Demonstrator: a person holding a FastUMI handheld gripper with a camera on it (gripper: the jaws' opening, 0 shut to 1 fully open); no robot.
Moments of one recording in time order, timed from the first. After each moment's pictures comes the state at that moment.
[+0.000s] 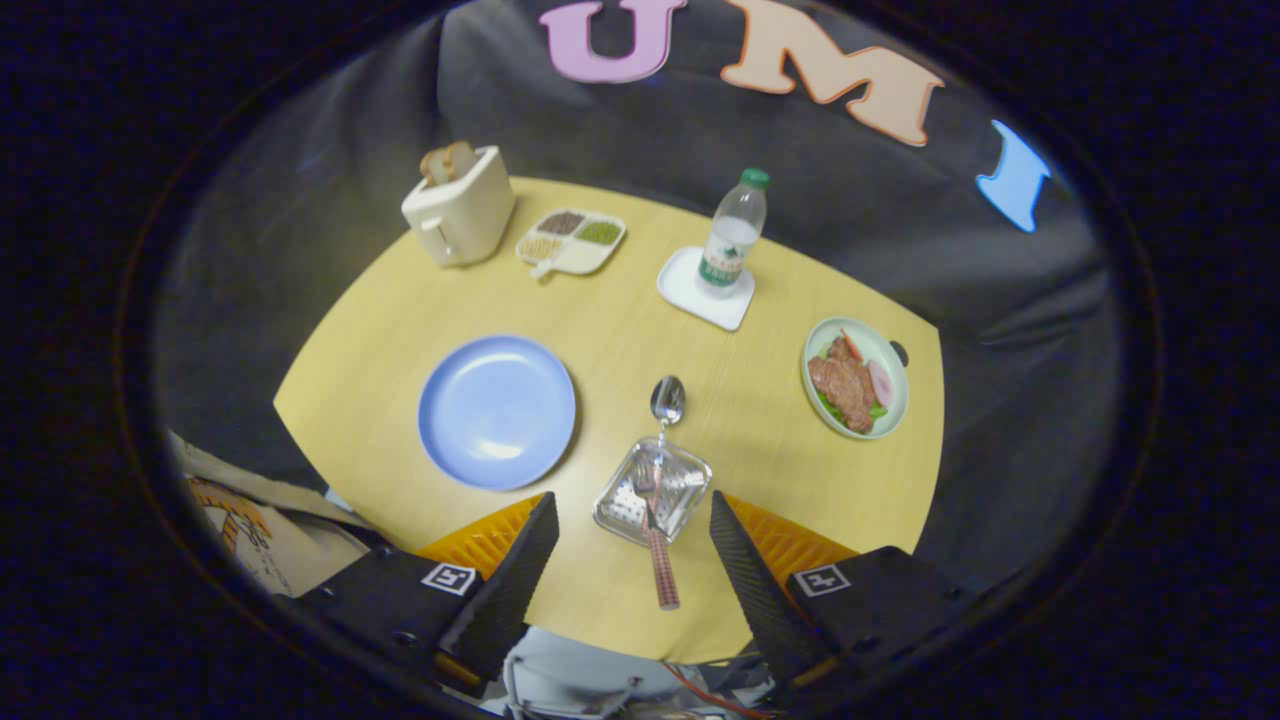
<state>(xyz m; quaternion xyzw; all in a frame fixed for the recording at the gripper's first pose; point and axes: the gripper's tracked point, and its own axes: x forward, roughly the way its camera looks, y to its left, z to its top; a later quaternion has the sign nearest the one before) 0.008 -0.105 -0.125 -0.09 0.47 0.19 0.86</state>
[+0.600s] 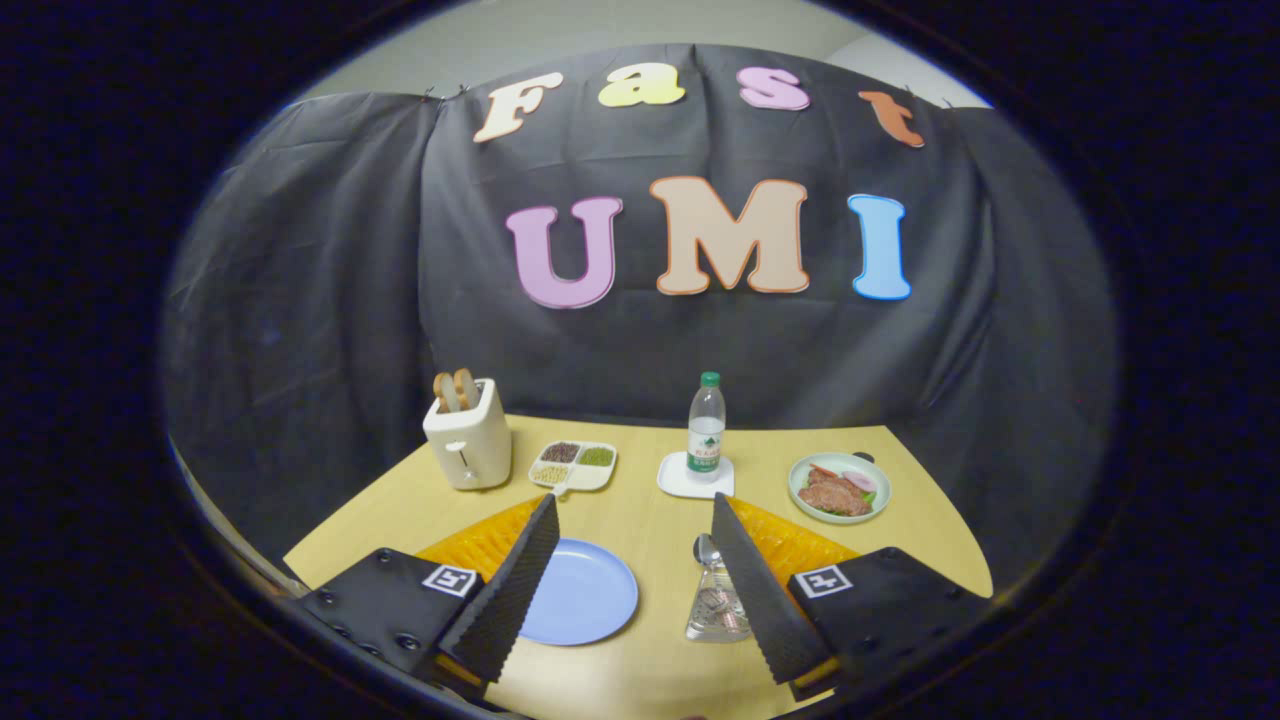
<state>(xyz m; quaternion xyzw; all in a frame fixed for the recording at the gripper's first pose) -0.020 -0.052 -0.051 0.04 0.15 0.09 0.98</state>
